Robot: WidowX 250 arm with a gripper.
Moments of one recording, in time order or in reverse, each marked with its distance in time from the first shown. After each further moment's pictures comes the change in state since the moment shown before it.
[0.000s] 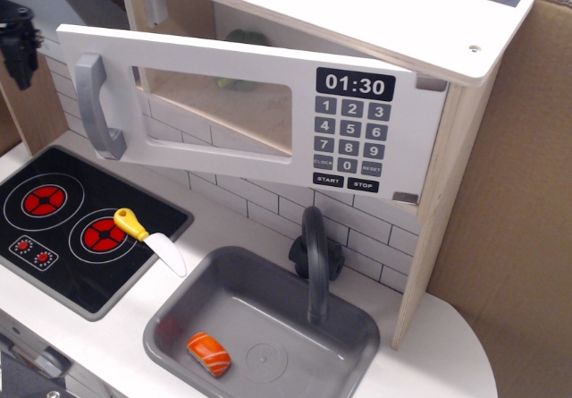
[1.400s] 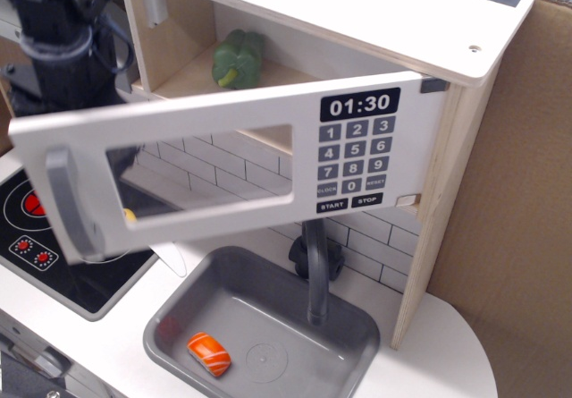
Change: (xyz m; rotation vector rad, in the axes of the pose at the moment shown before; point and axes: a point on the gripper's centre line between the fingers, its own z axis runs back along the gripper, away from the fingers) arm -0.086 -0.089 0.005 0.008 0.090 -0.406
